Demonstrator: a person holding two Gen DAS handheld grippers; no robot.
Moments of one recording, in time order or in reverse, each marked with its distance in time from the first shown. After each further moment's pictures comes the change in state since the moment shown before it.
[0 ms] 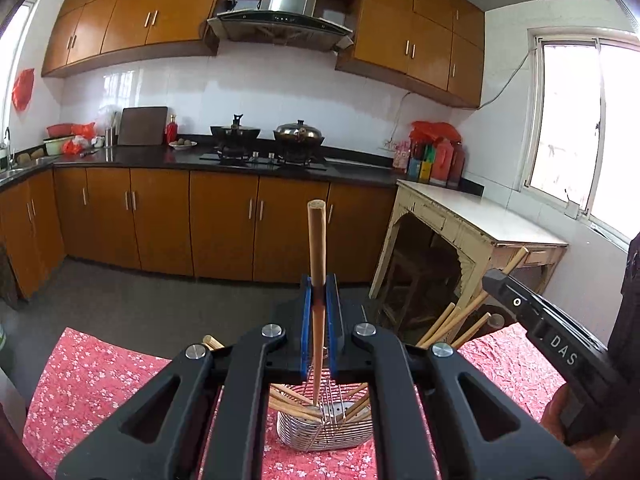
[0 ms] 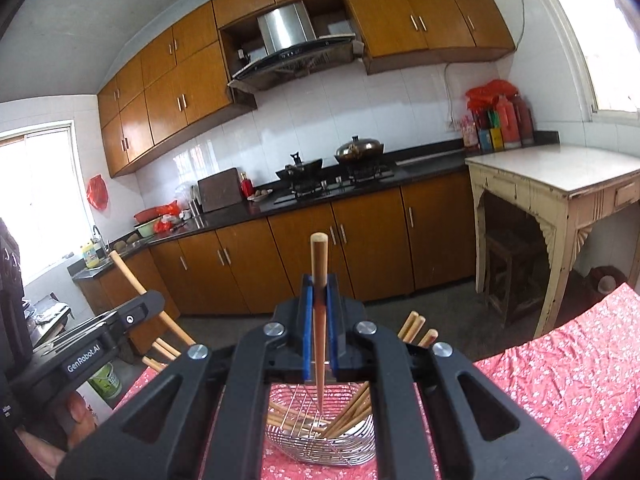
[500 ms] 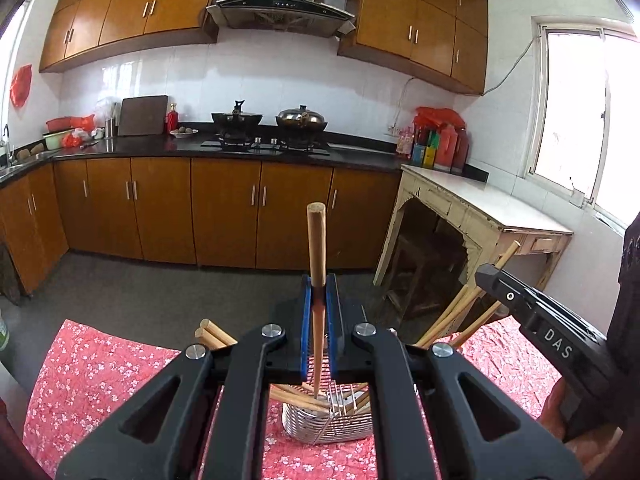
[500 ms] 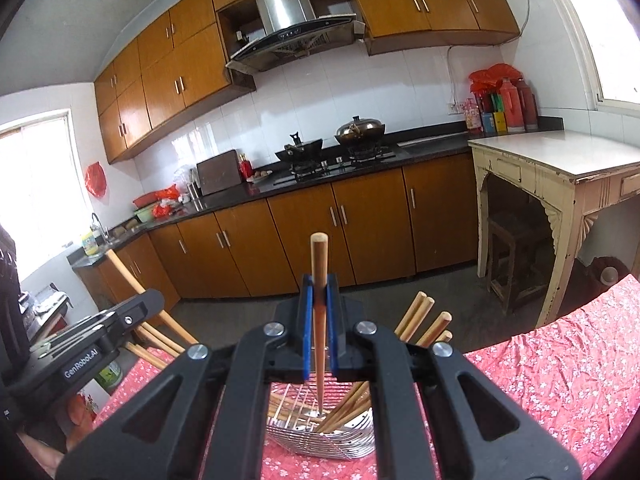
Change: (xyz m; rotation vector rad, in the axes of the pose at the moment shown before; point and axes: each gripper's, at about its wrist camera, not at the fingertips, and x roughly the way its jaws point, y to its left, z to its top) left arm 0.013 0.006 -0.006 0.010 0.053 0.022; right arm 0.023 0.002 -0.012 -0.012 0.070 -0.007
